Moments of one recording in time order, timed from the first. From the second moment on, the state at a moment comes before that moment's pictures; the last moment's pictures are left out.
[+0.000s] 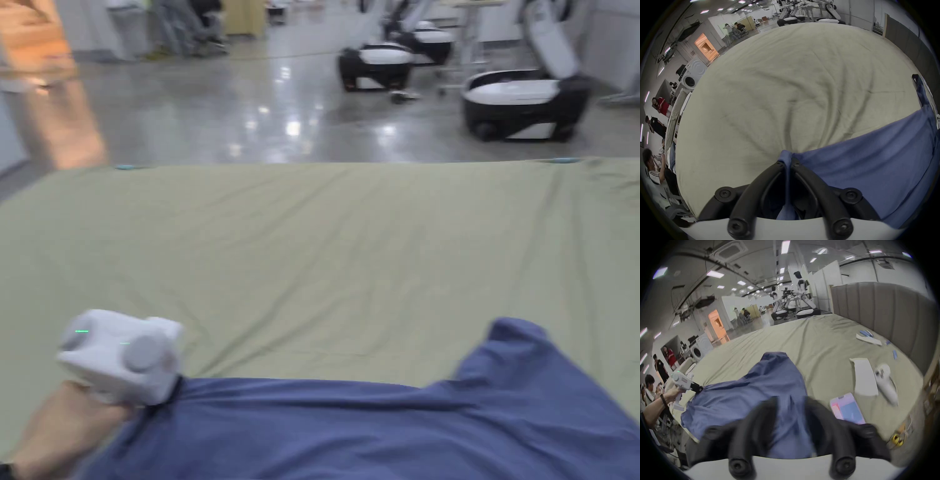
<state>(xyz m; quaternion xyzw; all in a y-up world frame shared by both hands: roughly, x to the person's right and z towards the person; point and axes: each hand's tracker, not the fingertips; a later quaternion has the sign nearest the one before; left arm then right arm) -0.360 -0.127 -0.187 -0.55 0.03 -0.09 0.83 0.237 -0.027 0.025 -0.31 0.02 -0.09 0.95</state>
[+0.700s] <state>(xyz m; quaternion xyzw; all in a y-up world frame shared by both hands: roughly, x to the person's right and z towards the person) -0.362 -0.114 -0.165 -0.52 0.03 -0.11 0.85 0.198 -0.104 -0.152 -0.51 0.01 0.07 0.86</state>
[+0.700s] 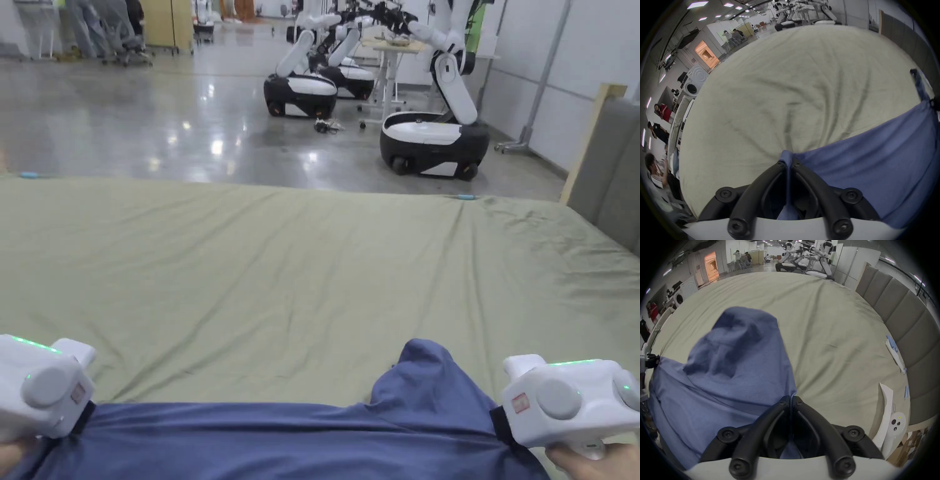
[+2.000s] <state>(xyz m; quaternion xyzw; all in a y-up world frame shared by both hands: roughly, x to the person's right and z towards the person) -0.377 0.013 0.209 -0.13 0.00 0.03 0.99 0.141 -0.002 0.168 -0.22 0.08 0.00 0.97</state>
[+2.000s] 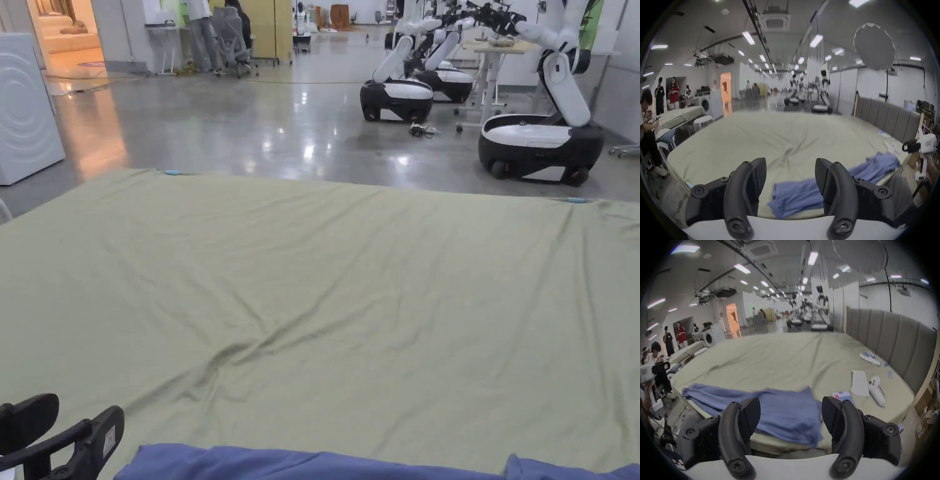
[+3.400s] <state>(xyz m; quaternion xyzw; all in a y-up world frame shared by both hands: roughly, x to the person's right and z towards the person) -0.490 -0.127 0.137 -0.29 -0.06 0.49 0.82 0.128 -0.033 0.188 -0.20 0.16 -0.09 0.96</state>
